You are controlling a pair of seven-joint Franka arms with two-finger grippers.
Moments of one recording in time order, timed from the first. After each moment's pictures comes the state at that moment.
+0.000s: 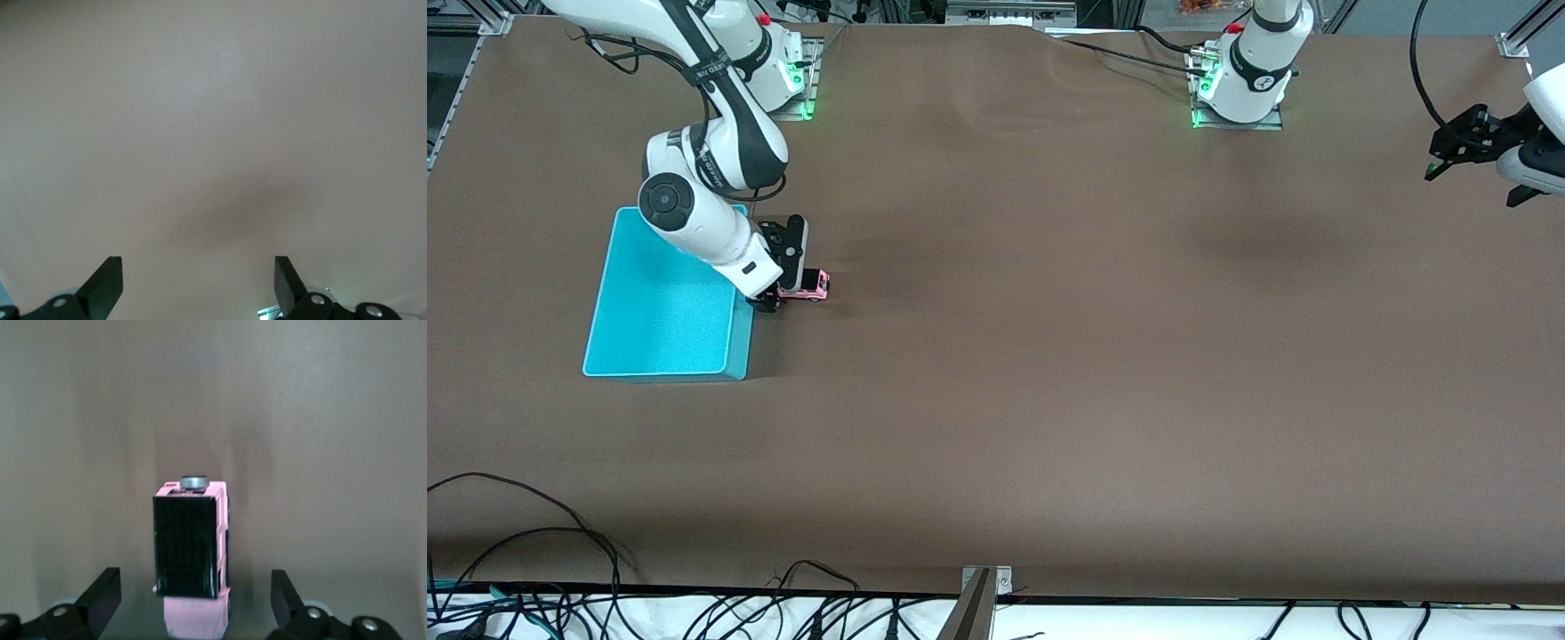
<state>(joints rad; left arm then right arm) 0.10 -0.09 -0.04 -1.67 0.04 1.51 0.43 -0.02 0.26 0.29 -2.30 -0.01 2.47 -1.26</state>
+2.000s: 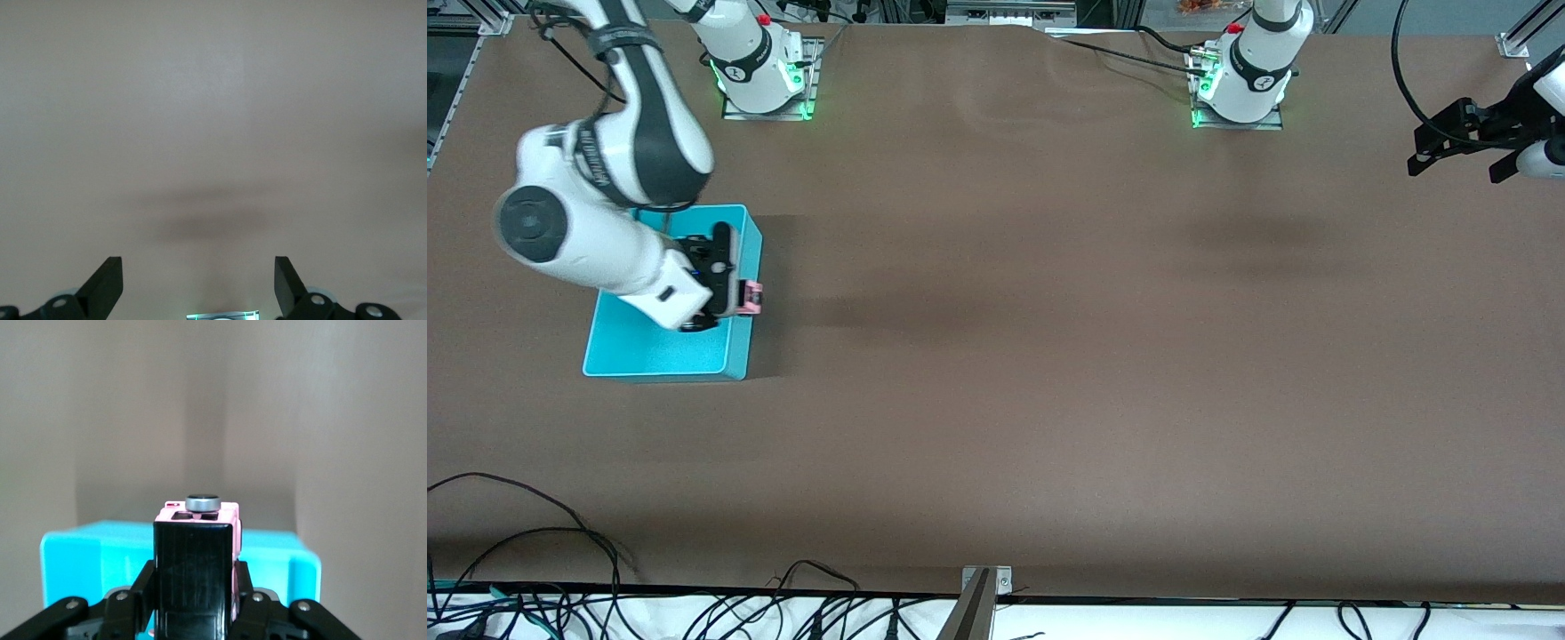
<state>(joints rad) 0.06 -0.09 -0.05 -1.61 -0.02 1.45 0.08 -0.03 0.25 0.17 -1.82 -0.01 1.90 -1.47</state>
